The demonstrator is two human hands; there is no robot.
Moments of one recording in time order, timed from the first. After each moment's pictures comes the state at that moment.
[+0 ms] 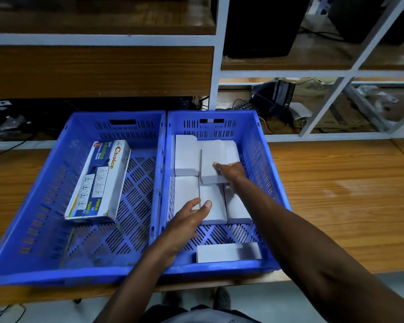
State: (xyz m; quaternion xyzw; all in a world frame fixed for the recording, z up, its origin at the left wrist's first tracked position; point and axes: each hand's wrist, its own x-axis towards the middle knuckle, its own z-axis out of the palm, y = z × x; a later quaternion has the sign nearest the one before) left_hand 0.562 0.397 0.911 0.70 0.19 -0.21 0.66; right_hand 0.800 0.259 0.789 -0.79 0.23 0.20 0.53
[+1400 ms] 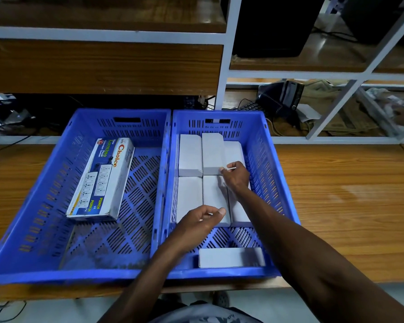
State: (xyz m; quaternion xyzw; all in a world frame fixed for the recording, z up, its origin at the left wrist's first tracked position) left_hand 0.575 0.389 0.905 0.77 0.16 -0.22 0.58; right_hand 0.771 0.268 0.802 -0.85 0.17 0.07 0.49
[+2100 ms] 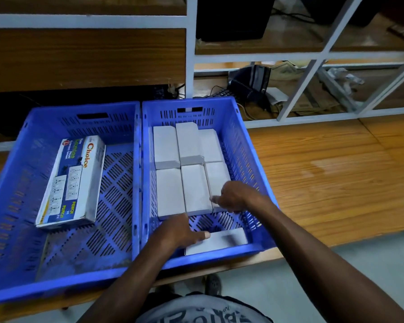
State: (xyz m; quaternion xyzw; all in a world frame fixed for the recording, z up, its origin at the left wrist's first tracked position) left_hand 0.583 0.384 0.872 0.88 0.09 -0.39 0.25; right_hand 0.677 0.205 0.896 -0.93 -0.05 0.35 0.09
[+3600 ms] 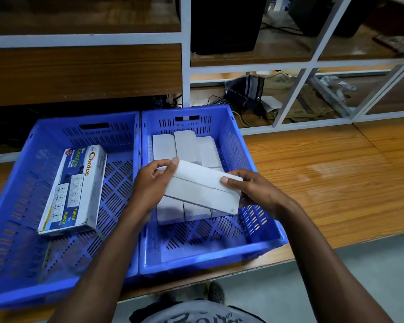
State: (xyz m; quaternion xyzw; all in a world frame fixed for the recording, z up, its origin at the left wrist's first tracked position) left_hand 0.623 0.419 0.941 0.76 0.18 -0.01 0.62; right_hand 0.647 0.158 0.945 -0.76 0.04 0.26 0.59
